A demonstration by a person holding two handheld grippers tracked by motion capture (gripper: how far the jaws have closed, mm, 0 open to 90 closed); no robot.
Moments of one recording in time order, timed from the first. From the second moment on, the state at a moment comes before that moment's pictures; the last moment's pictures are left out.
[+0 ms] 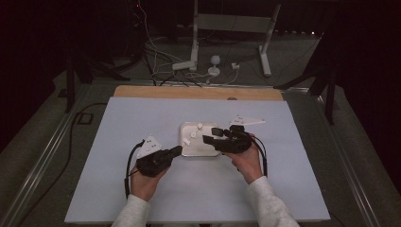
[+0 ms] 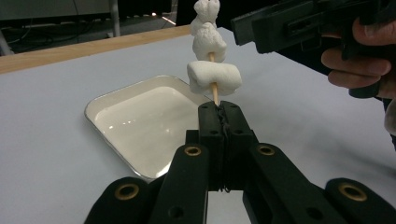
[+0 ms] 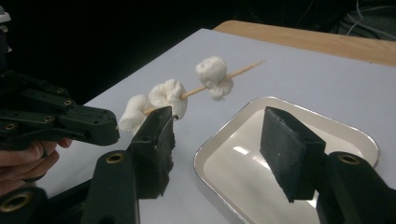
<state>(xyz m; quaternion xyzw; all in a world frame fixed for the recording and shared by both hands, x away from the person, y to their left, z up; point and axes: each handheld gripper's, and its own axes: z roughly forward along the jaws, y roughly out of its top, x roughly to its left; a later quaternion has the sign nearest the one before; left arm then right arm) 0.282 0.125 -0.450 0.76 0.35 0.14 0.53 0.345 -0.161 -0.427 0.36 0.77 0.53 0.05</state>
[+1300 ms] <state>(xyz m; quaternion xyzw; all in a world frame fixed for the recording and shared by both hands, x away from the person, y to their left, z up) 0.283 0.115 -0.464 0.76 0.34 0.13 0.55 0.359 -0.158 -0.437 0.42 0.70 0.57 -0.08</state>
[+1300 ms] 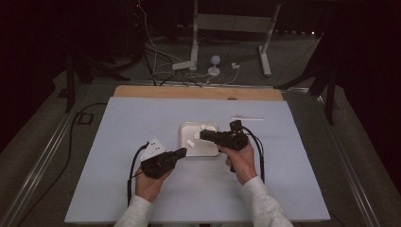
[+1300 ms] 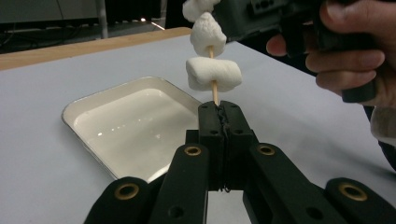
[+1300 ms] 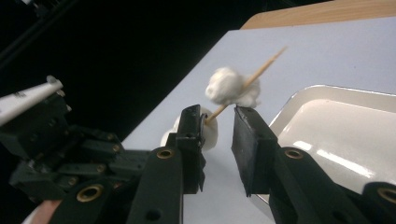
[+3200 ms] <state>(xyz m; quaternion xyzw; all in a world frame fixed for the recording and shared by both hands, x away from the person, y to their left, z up) 0.283 0.134 -0.469 0.75 0.35 0.19 0.52 0.372 -0.166 -0.422 0.43 0.75 0.51 0.05</state>
